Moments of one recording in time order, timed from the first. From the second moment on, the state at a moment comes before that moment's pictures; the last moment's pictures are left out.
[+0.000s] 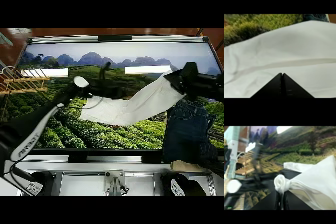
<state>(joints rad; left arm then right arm) -0.47 -1.72 1.54 0.49 -0.84 -1.12 -0.10 -0.90 1.18 -0.74 1.10 1.67</state>
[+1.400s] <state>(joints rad) 0.14 -1.04 1.46 0.91 -1.15 -1.27 0.55 -1.57 1.18 -0.40 0.41 1.65</state>
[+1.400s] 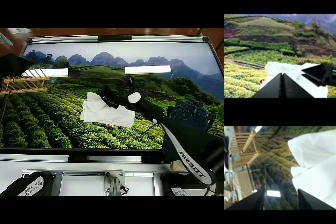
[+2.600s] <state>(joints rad) 0.14 -1.04 1.45 0.91 -1.13 -1.24 0.15 -1.68 1.11 -0.68 0.98 1.45</state>
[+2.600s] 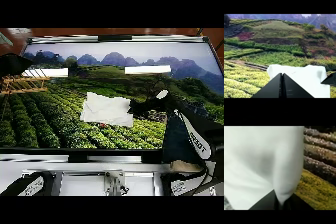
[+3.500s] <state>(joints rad) 0.14 -1.04 1.45 0.91 -1.13 -1.24 -0.40 -1.34 1.80 -0.81 1.46 1.70</state>
